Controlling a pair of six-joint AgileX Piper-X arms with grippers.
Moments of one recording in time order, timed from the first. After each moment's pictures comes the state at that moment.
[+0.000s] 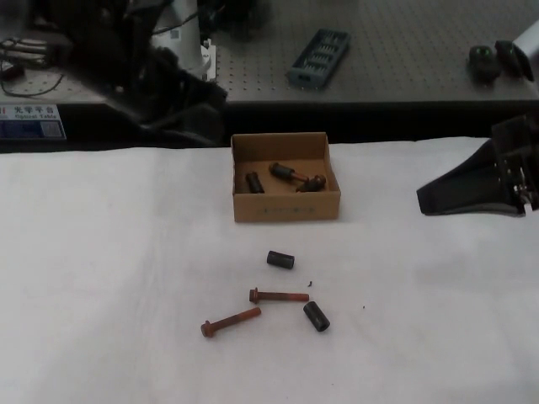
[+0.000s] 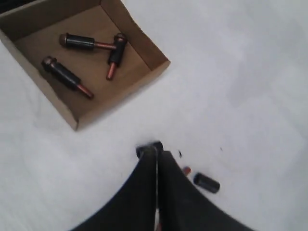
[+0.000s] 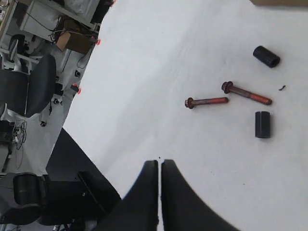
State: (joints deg) left arm -16.1 103.1 -92.2 42.1 33.2 8.0; right arm 17.1 75.0 -59.9 49.7 -49.3 7.0
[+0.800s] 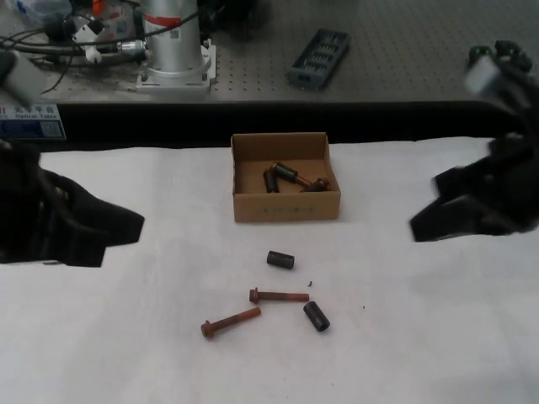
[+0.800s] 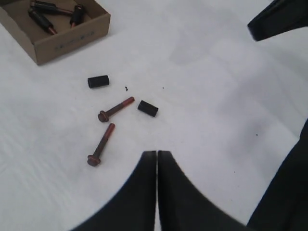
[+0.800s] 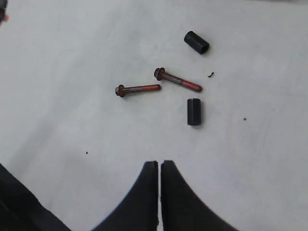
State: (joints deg) left arm -16.1 55.6 -51.8 36.1 32.2 6.5; right arm 28.7 75.3 -59.9 47.8 -24.7 6.9
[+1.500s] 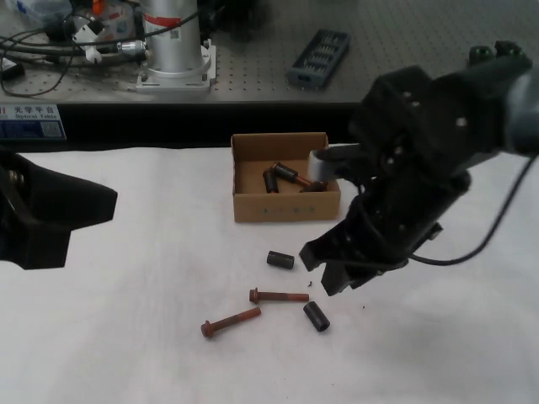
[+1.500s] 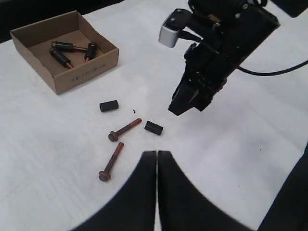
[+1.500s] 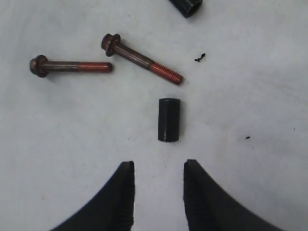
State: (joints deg) left arm -16.1 48.5 -51.7 36.1 30.7 6.5; right arm 37.4 103.2 -74.7 53.1 -11.3 6.0
